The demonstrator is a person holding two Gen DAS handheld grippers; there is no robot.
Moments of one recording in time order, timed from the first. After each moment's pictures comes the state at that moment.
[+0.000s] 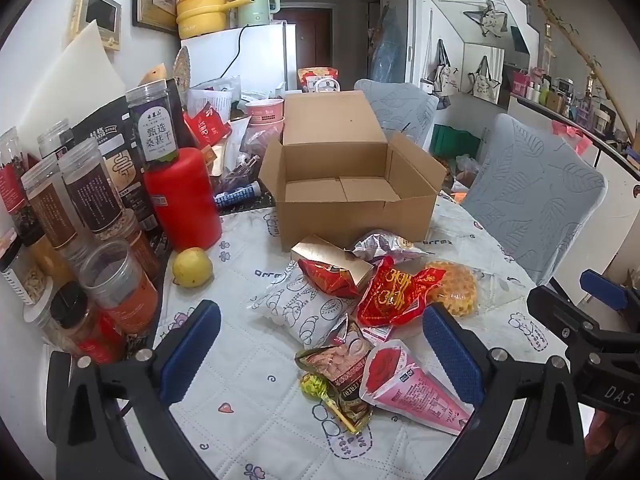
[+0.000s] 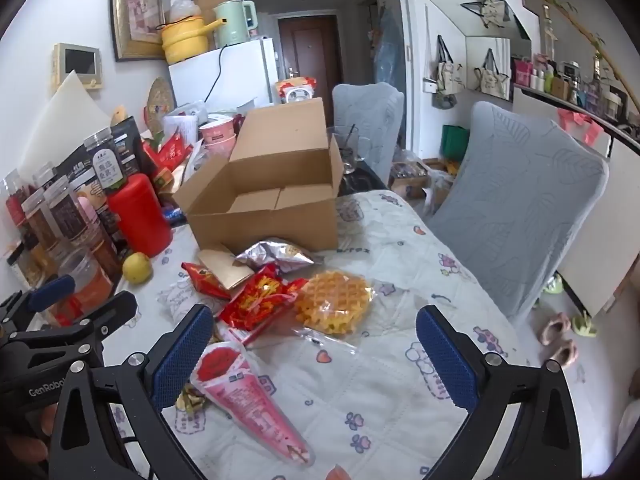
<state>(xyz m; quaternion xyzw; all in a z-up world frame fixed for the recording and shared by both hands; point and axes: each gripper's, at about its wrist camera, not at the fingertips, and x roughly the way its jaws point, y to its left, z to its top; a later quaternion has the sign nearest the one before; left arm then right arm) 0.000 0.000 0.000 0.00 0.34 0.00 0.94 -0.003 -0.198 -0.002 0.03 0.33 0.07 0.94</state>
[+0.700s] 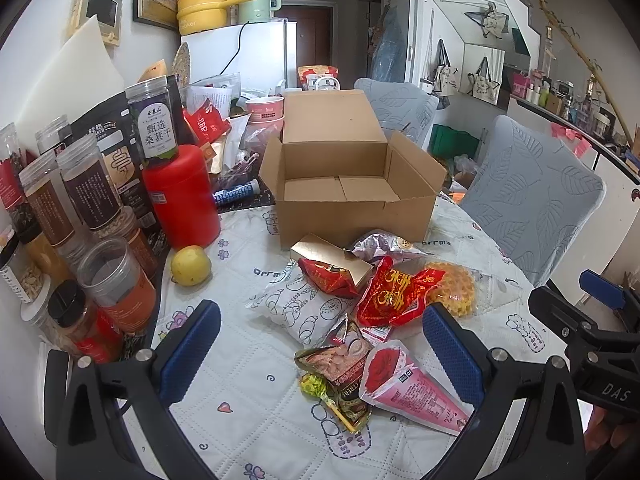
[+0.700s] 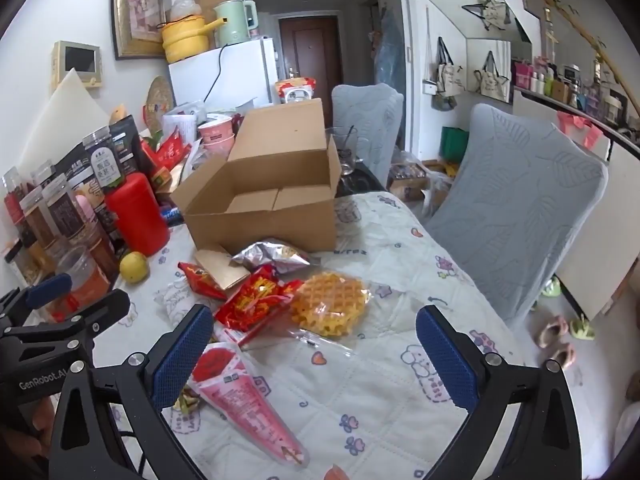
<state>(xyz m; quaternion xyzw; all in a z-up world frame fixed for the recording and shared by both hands) 0.001 0.002 -0.001 -0.01 0.34 -0.01 0.94 -0.001 -0.199 -0.001 0.03 0.33 0.07 0.94</state>
